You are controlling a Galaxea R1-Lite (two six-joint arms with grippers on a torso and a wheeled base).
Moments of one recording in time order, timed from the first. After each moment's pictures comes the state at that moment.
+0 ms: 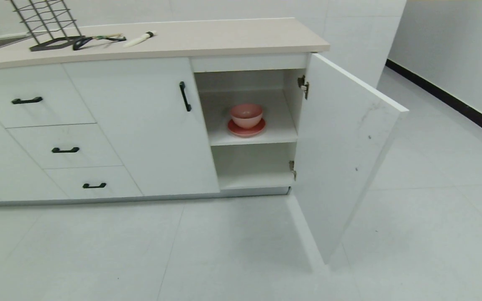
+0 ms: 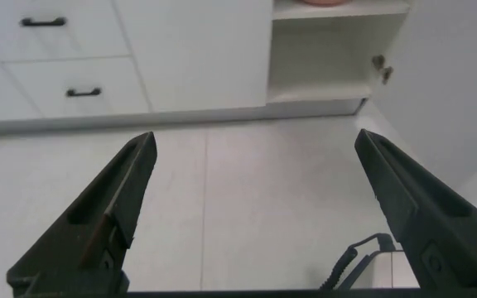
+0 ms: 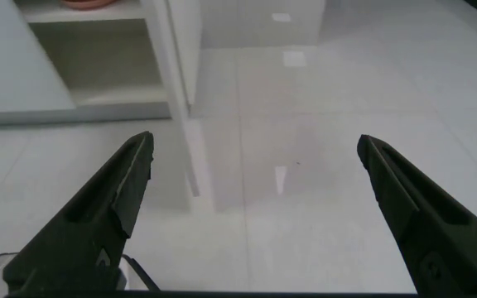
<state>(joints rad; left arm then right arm) 0.00 0.00 0.00 0.00 0.02 0.00 0.00 0.00 0.00 0.00 0.01 0.00</state>
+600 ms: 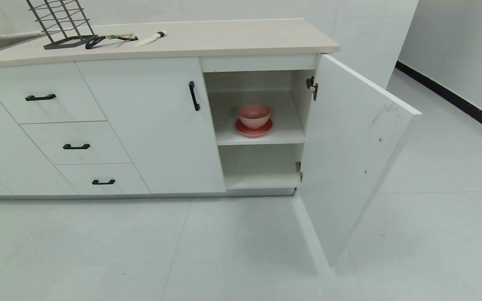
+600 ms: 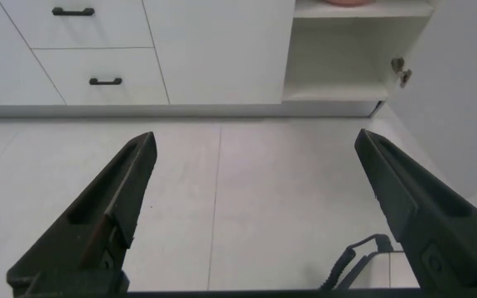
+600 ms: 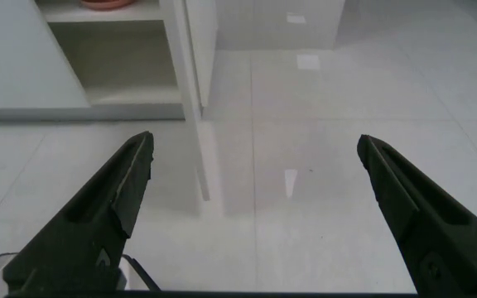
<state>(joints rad) 0.00 0.00 0.00 0.00 0.02 -0.02 0.00 0.00 0.00 0.00 0.01 0.00</state>
